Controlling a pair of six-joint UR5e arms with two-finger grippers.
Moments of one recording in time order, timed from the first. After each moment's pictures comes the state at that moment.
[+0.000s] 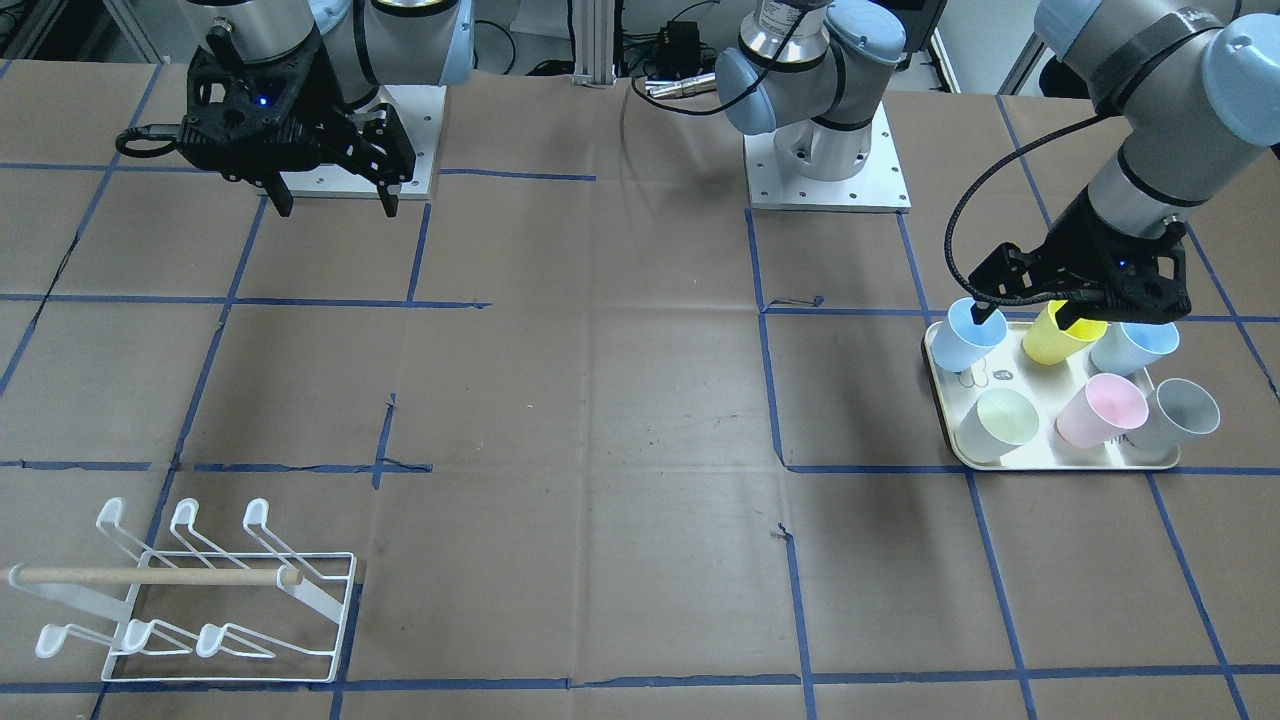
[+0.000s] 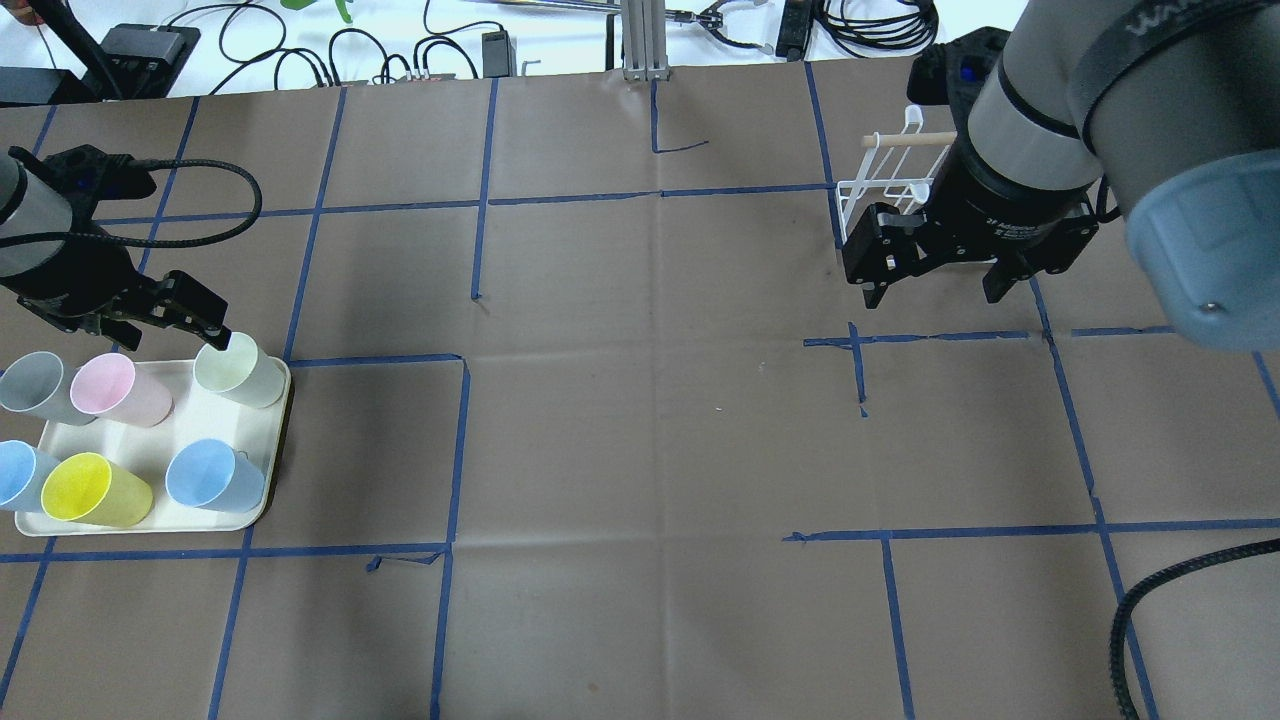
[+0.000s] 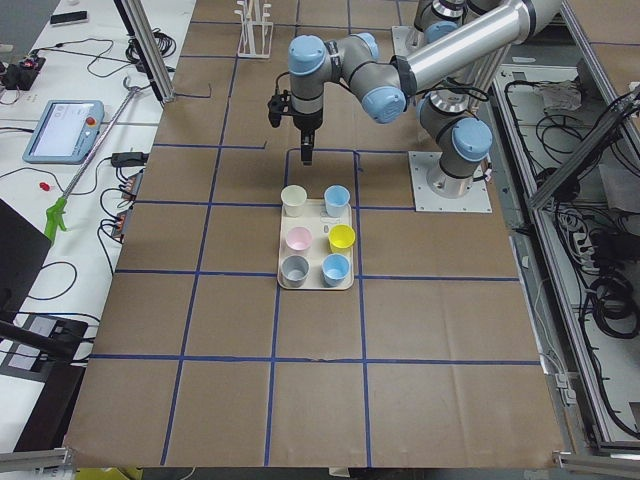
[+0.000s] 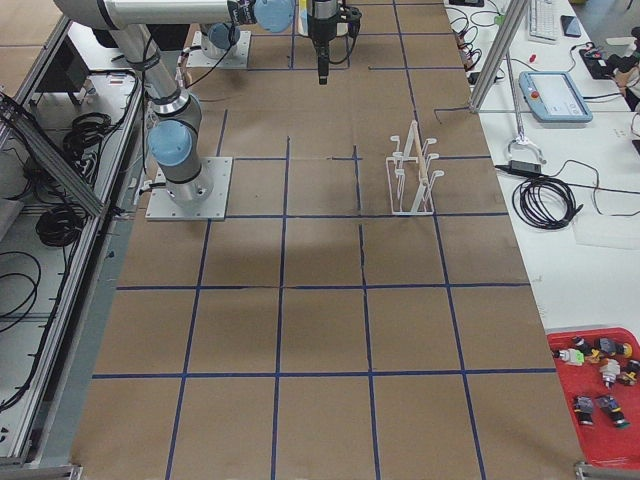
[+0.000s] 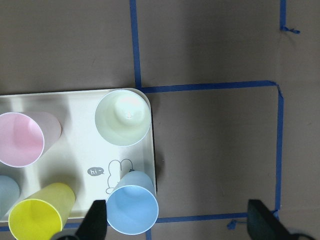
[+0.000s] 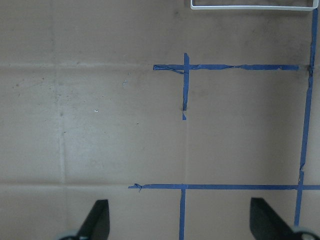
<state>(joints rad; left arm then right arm) -1.13 -1.55 -1.90 -1.27 1.56 0.49 1.62 -1.70 1.72 -1.61 -1.56 0.04</state>
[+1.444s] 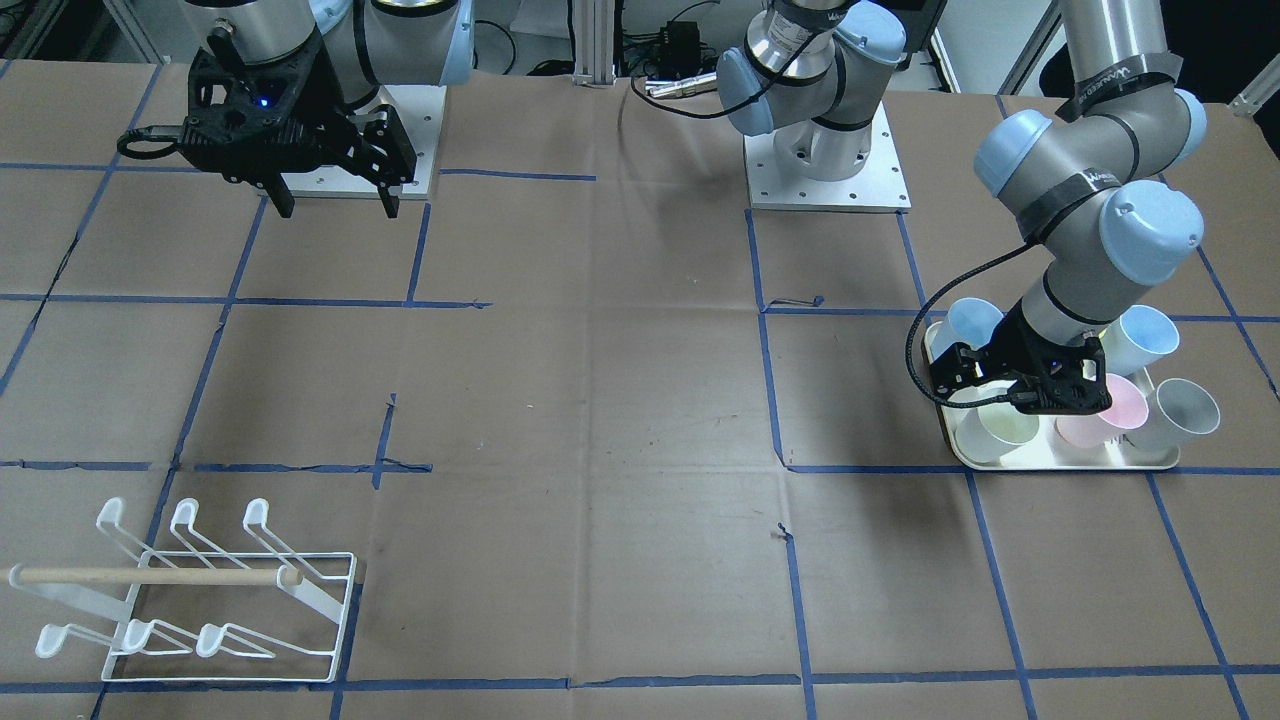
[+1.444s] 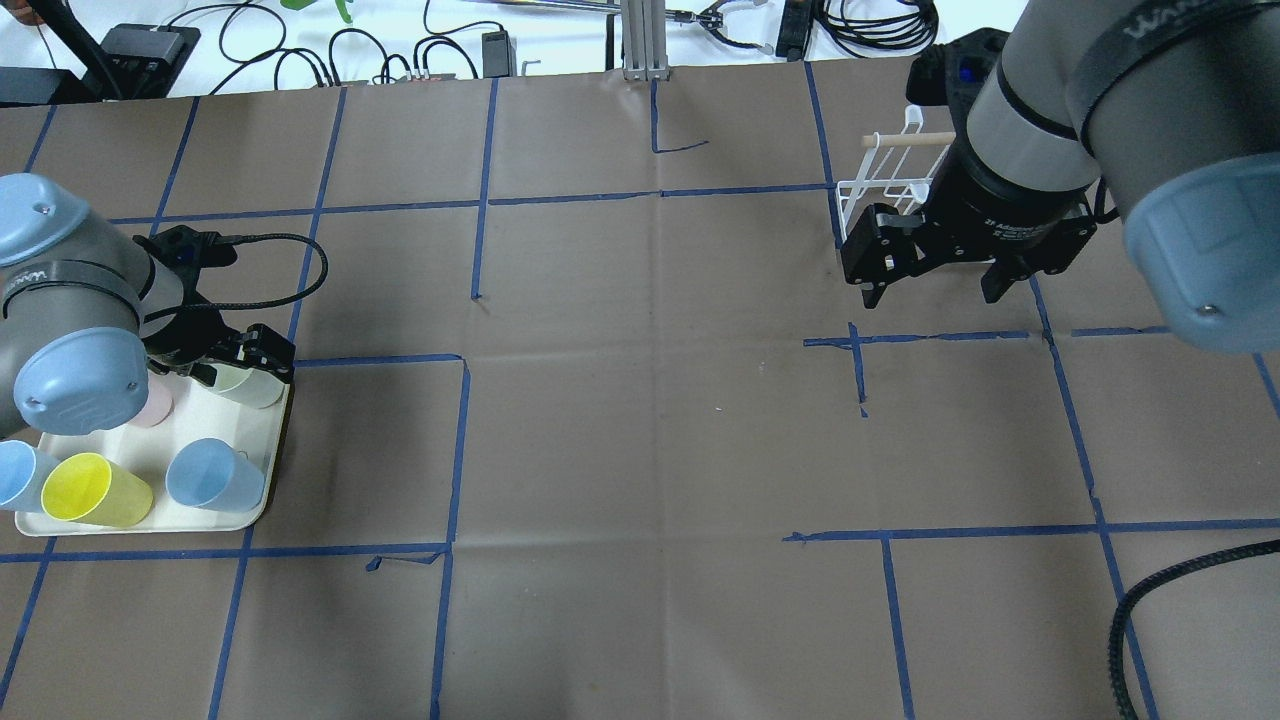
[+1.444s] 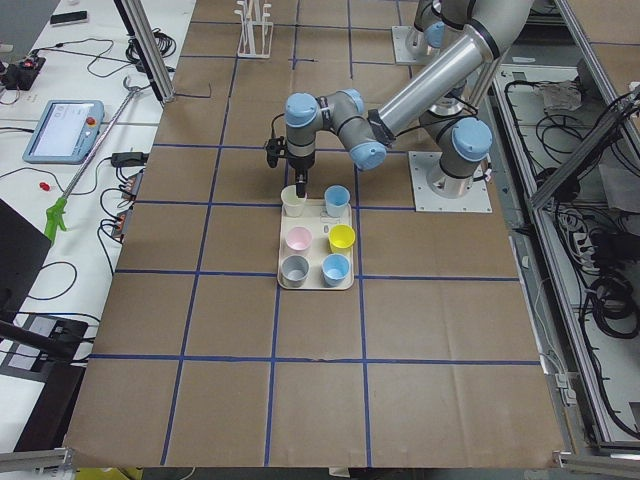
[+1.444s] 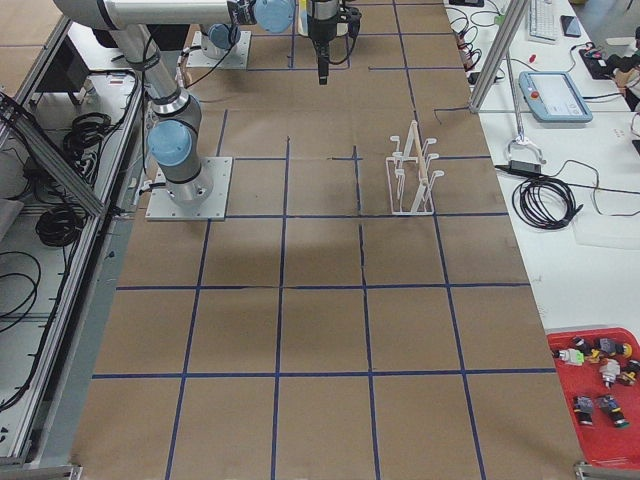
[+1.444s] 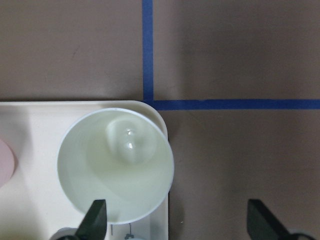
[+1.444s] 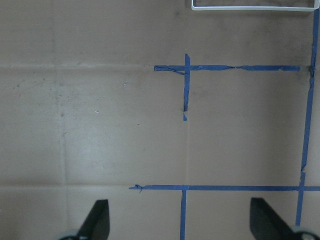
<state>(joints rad) -1.13 -1.75 -2.05 -0.89 1.56 0.45 1.62 -1.70 1.72 -1.62 -1.55 0.04</state>
